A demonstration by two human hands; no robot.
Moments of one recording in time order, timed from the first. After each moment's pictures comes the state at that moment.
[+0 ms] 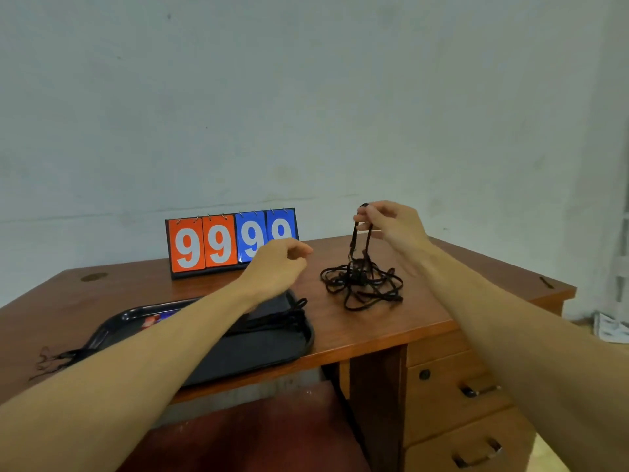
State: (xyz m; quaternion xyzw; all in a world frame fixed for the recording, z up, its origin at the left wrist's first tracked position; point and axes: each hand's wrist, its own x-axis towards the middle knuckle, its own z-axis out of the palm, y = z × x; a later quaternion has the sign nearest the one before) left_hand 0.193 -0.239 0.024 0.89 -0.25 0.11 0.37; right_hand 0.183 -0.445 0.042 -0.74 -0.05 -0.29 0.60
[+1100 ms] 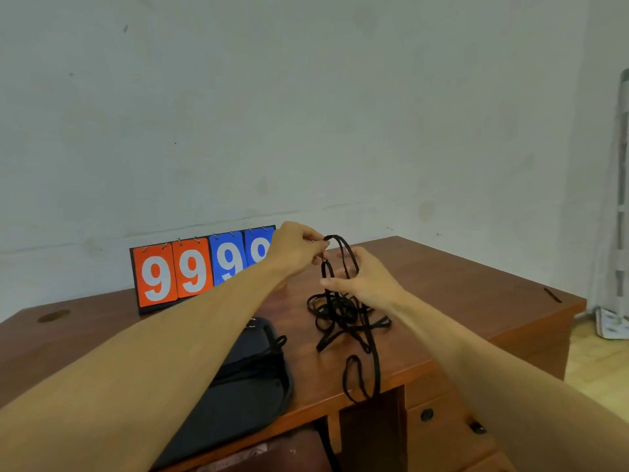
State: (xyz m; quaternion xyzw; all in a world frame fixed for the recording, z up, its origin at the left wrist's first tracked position) left_hand 0.276 -0.326 0.059 0.84 -0.25 0.12 0.47; right_hand 0.228 -0.466 0.003 -0.85 -0.02 -0.16 0.51
